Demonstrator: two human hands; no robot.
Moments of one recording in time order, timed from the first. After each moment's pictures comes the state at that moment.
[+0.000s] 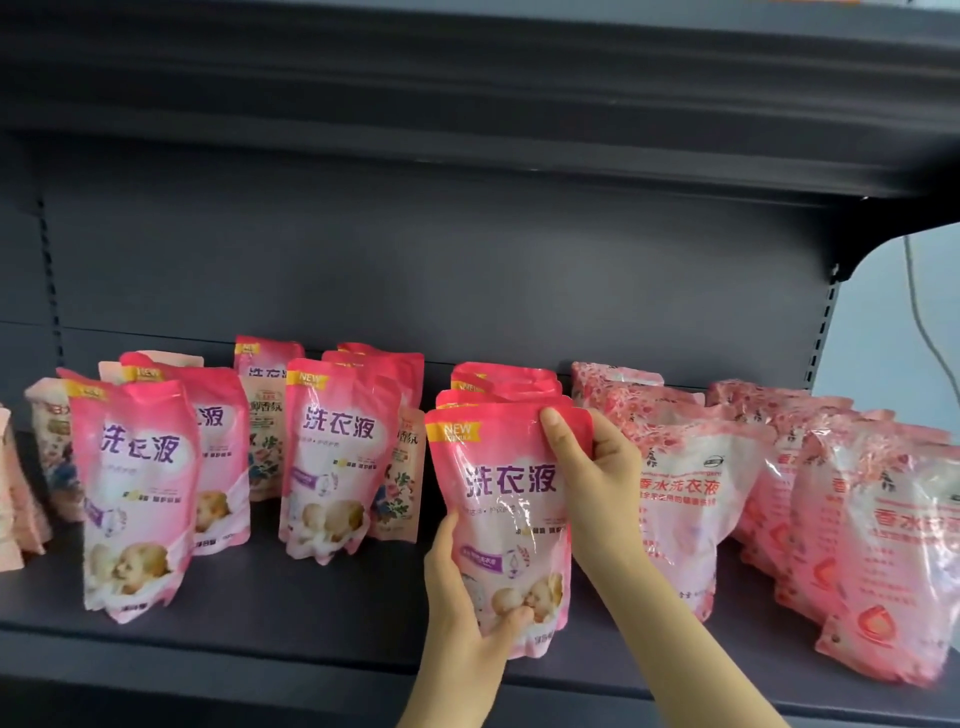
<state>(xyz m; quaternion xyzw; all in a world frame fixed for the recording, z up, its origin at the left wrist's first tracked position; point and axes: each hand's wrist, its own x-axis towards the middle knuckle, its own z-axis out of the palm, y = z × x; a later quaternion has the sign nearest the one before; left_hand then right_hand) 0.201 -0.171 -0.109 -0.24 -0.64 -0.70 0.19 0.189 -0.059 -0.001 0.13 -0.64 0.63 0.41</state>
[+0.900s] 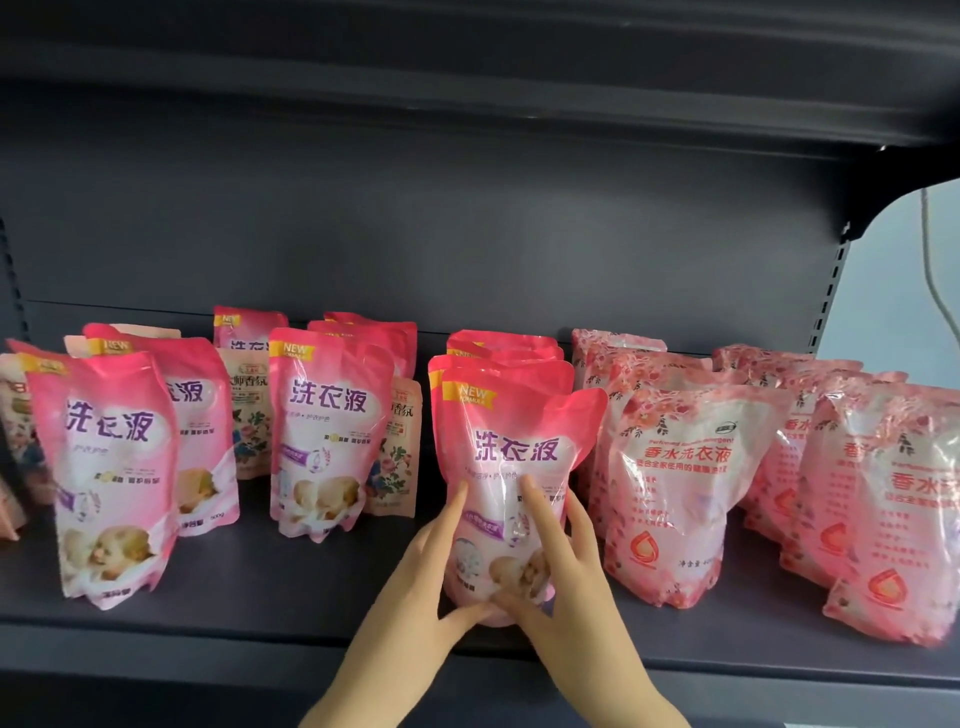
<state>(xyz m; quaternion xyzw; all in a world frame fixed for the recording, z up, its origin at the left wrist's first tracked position) 0.169 -0.225 -0.126 -0.34 -0.79 -0.49 0.13 0.226 -0.065 -0.104 0.11 -0.85 0.44 0.26</state>
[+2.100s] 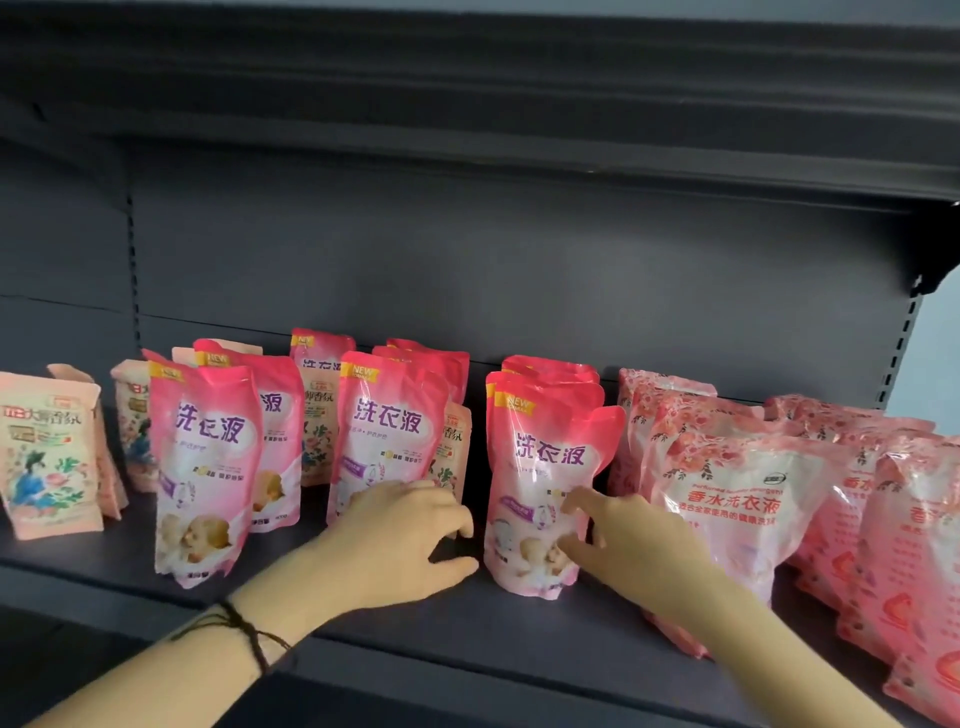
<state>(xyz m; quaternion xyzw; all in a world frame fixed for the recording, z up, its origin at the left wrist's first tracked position) 0.154 -0.280 -0.030 -0.39 -0.90 -0.04 0.21 0.195 -0.034 -0.019 0.05 -0.98 0.00 0.17</state>
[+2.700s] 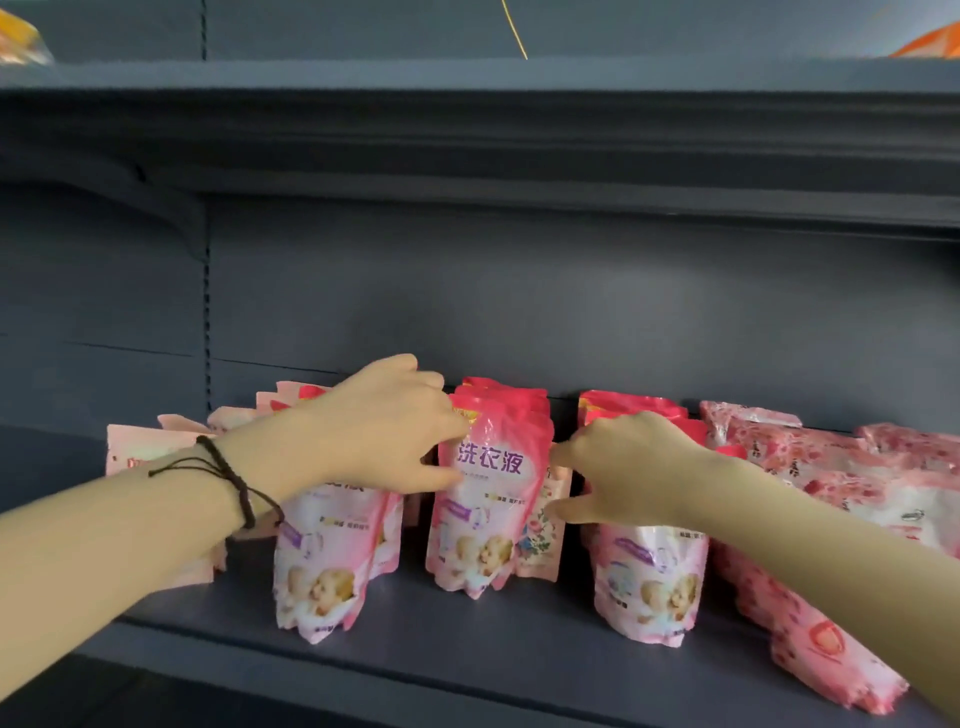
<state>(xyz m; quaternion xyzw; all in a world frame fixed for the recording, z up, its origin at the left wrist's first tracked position) 0.116 -0.405 0.087 -0.43 -0.79 0.22 0.37 0.171 -0.165 0.080 0.21 -0.92 -0.24 0.22</state>
